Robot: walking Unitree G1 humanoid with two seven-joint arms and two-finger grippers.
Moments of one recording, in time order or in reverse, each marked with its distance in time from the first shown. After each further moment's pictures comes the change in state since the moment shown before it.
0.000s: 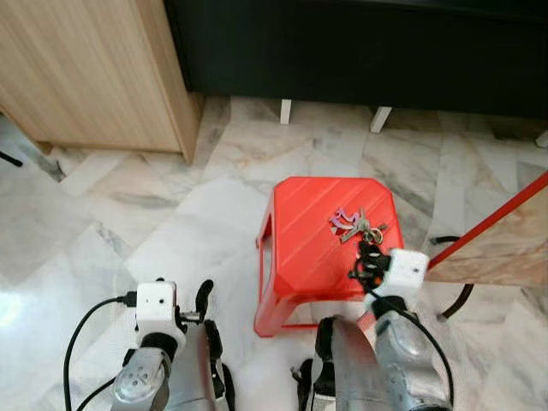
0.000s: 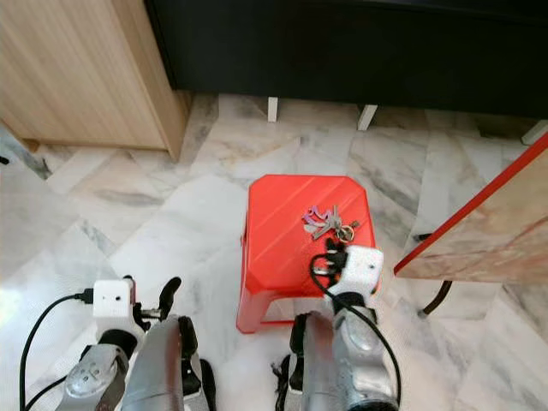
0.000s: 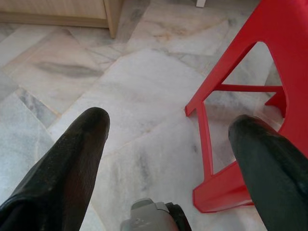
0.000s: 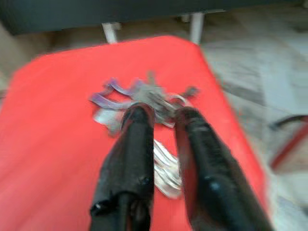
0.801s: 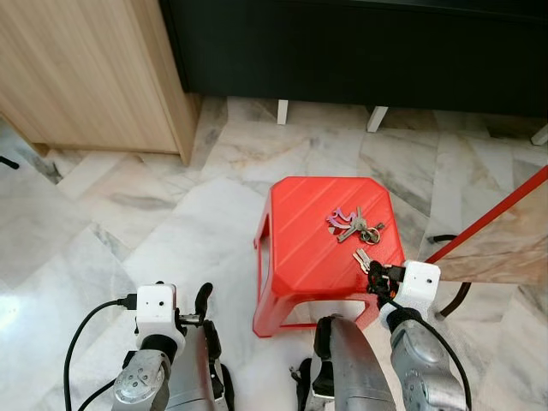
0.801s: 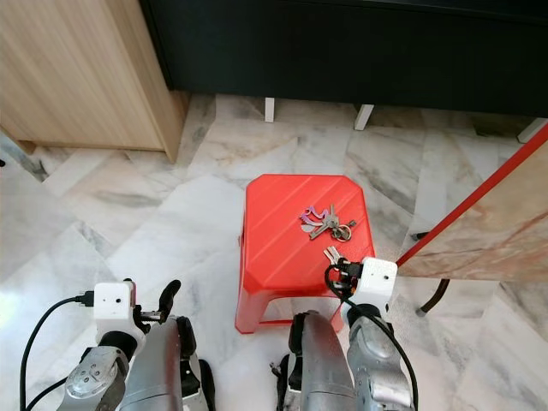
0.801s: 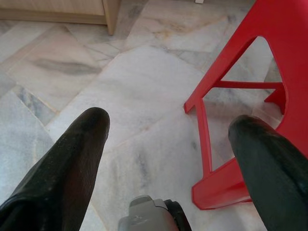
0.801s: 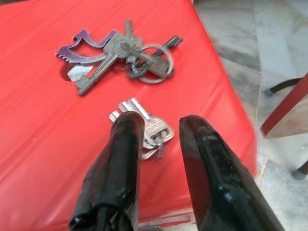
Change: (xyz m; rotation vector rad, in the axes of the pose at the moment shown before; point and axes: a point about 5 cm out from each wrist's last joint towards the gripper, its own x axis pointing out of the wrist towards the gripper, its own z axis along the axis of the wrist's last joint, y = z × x) left arm 0.001 0.000 -0.003 -0.002 0.009 0.000; right arm 0.009 -0.009 -0.015 0.028 0.179 0.010
